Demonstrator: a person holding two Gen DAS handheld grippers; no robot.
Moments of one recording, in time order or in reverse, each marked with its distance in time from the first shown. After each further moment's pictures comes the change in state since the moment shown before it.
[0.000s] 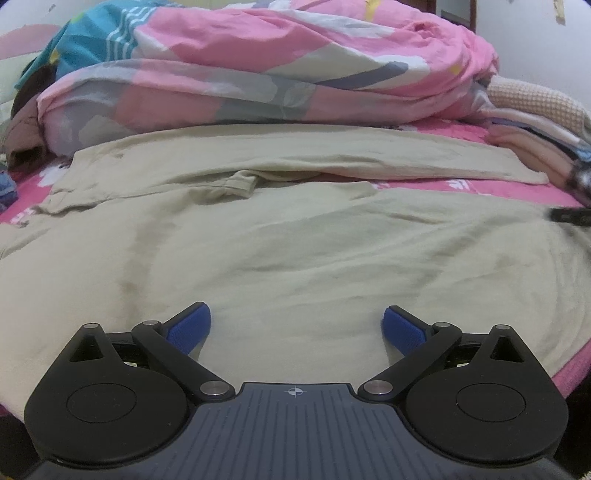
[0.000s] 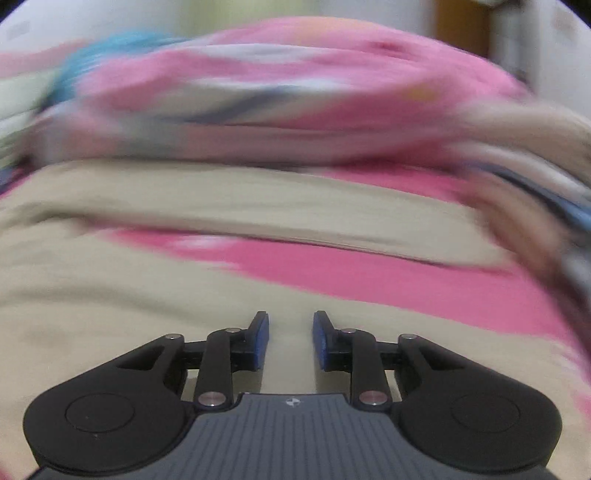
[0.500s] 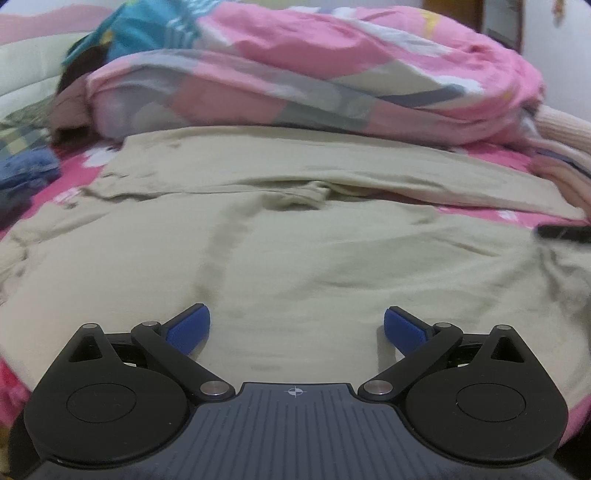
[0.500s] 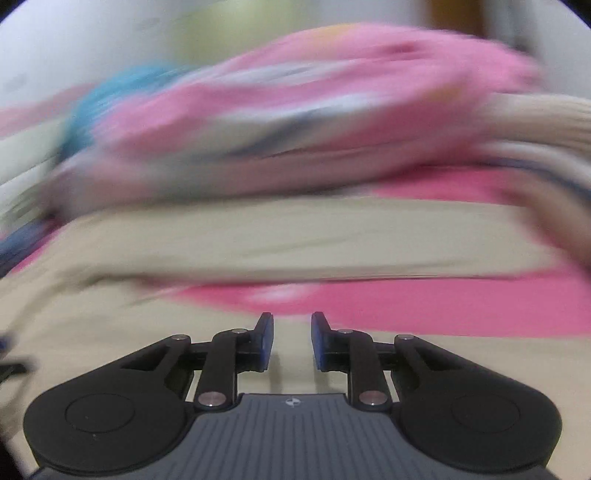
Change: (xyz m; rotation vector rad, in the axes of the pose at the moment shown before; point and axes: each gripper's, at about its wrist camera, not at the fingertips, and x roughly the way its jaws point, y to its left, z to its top) left arm -0.007 0.037 0.010 -0.115 0.004 0.124; right arm -0.015 0.129 0.020 -0.057 0.009 0.311
